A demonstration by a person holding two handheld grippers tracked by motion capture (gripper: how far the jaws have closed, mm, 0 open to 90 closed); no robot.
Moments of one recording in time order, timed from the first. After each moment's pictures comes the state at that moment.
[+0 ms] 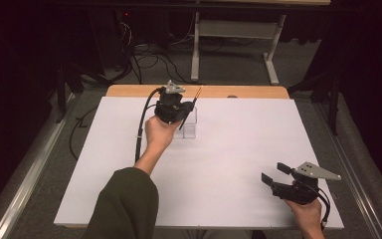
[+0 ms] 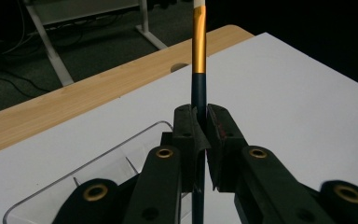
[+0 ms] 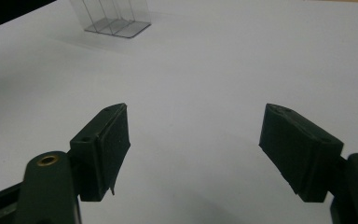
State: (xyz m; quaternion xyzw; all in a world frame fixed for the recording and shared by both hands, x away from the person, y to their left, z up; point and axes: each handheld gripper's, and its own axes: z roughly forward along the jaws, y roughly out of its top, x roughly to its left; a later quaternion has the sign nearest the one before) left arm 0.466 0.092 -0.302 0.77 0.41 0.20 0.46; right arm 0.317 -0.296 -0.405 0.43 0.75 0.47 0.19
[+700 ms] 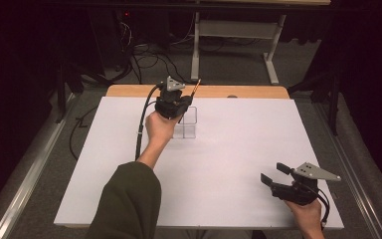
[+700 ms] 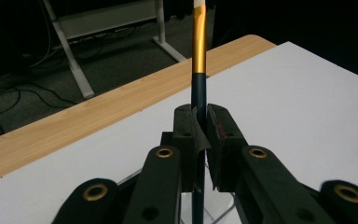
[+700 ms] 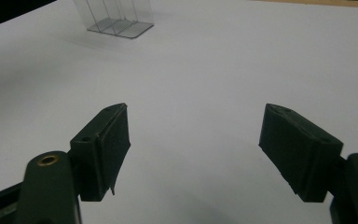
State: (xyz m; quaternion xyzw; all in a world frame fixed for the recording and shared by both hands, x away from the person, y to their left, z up) left arm 0.484 0.091 -0.306 0.75 0.41 0.24 0.46; right arm 0.315 -0.294 -0.404 0.42 0.75 0.47 0.20
